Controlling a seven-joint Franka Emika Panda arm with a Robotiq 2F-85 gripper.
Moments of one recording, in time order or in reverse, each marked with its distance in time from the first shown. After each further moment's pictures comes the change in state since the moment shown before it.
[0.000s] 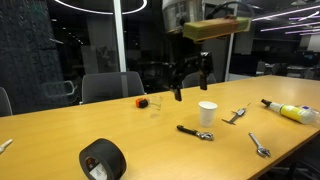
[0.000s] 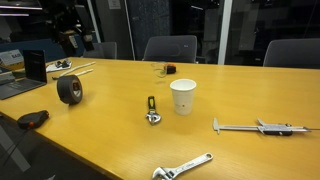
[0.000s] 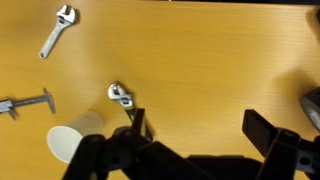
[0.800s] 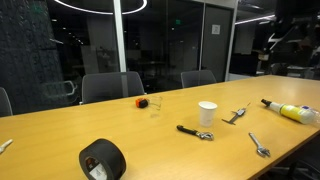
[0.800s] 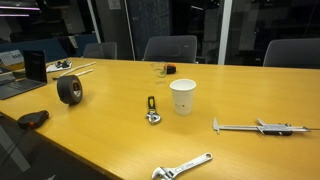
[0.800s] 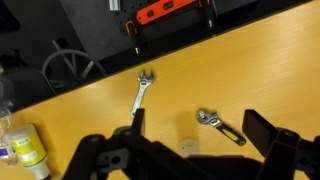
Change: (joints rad) arm -0.199 -0.623 -0.202 -0.234 0.033 -0.282 -0.008
